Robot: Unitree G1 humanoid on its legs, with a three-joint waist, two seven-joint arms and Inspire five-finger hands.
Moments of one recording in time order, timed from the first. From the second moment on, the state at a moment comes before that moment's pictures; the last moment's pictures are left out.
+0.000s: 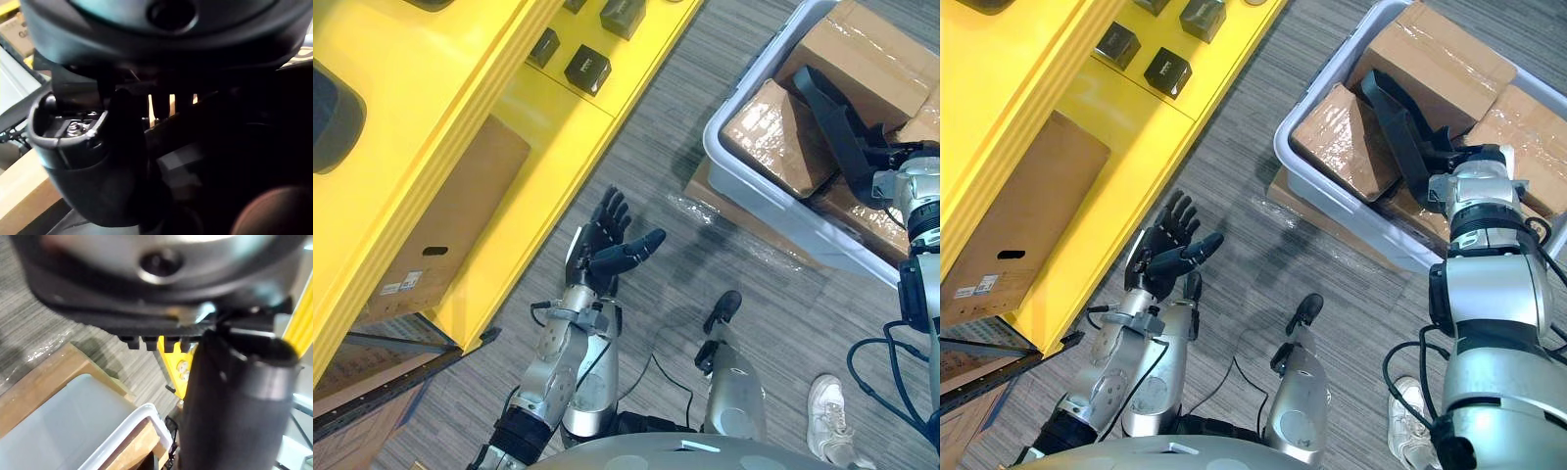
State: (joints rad) left arm 0.05 0.17 -0.37 0.03 -0.62 -0.29 -0.03; right arm -1.13 -0.81 0.18 1.29 0.19 0.36 -0.25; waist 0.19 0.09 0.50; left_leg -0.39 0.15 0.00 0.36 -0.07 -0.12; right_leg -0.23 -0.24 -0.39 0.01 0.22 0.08
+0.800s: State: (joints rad) left arm -0.28 0.19 -0.36 0.20 -1.09 0.19 0.01; right arm -0.62 -0.41 0.09 0.55 -0.14 0.02 -0.35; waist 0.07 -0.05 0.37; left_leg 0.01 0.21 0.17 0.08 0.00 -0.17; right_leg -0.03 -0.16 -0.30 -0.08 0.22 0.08
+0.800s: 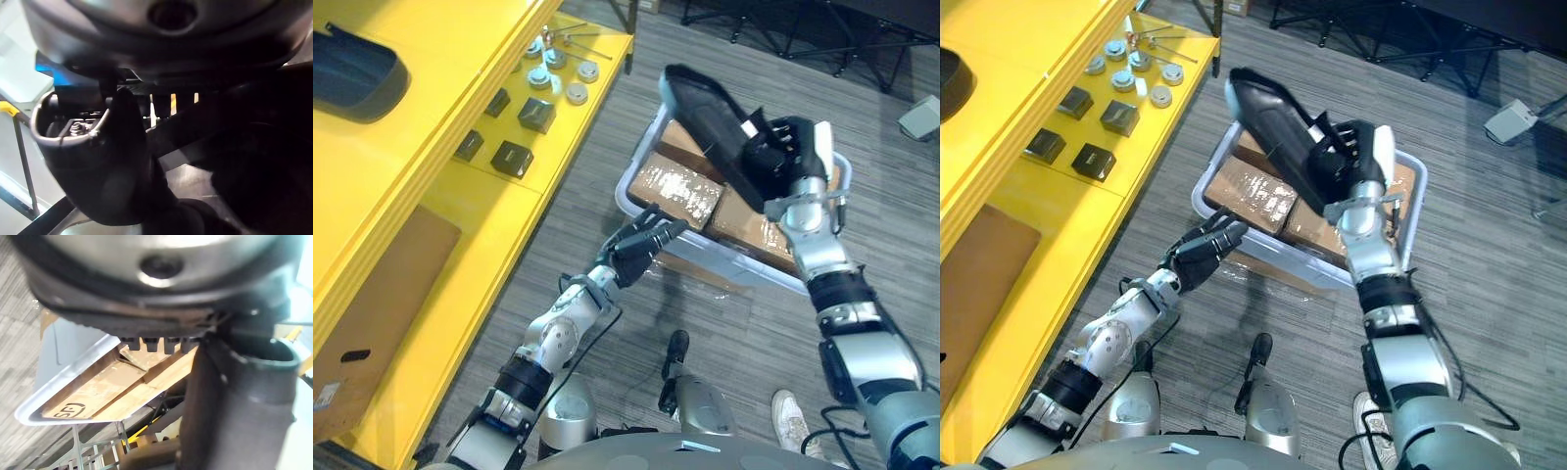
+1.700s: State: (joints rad) left arm -0.35 0.10 -0.46 0.32 -1.00 0.09 0.18; right arm -0.32 -0.22 0.29 0.46 -0.22 -0.05 -0.46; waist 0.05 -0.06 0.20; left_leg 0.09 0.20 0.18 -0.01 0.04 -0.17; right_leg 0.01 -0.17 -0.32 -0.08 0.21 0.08
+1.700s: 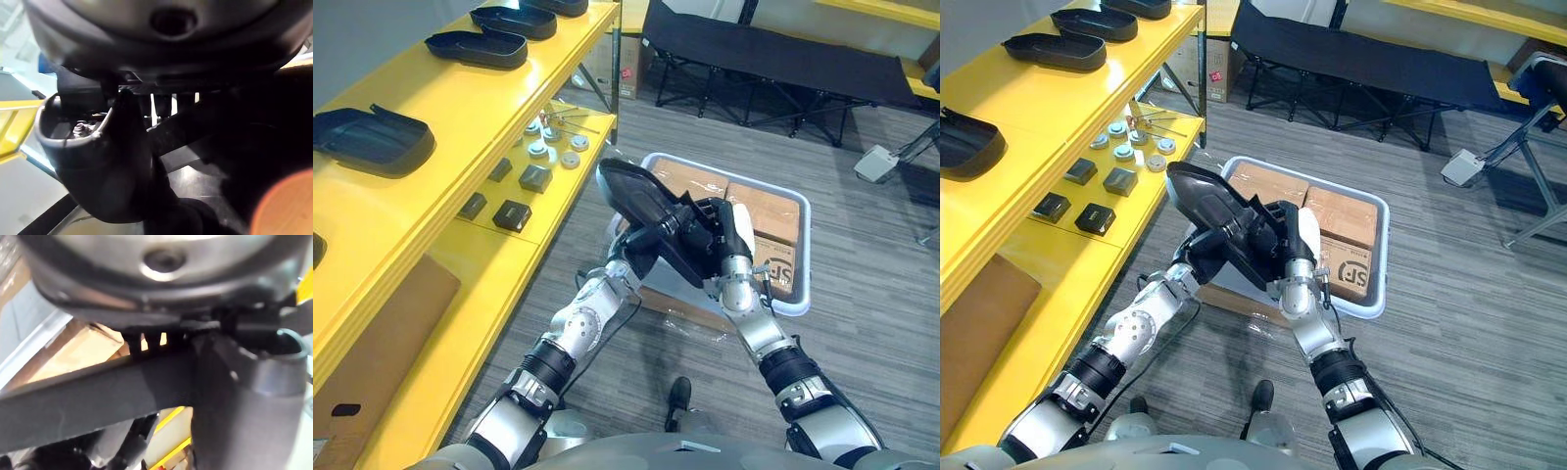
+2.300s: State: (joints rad) left arm -0.31 0.10 -0.43 0.35 -0.91 -0.12 0.29; right arm -0.25 -0.17 0.37 0.33 -0.21 -0.28 -0.60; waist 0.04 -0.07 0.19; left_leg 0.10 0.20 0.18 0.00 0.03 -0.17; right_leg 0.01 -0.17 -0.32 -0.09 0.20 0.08
